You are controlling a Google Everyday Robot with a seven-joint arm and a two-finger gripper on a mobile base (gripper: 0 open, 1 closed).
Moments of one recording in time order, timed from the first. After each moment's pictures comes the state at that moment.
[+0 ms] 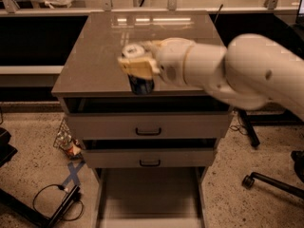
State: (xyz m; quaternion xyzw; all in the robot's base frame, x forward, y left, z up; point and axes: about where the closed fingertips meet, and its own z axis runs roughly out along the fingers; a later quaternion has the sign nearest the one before) arm 0.566 0.032 0.961 -0.36 0.67 0.29 0.57
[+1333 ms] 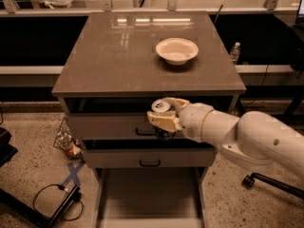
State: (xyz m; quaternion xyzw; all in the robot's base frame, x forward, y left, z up) arm 0.536 -0.032 0.806 -0.32 0.72 0.27 0.56
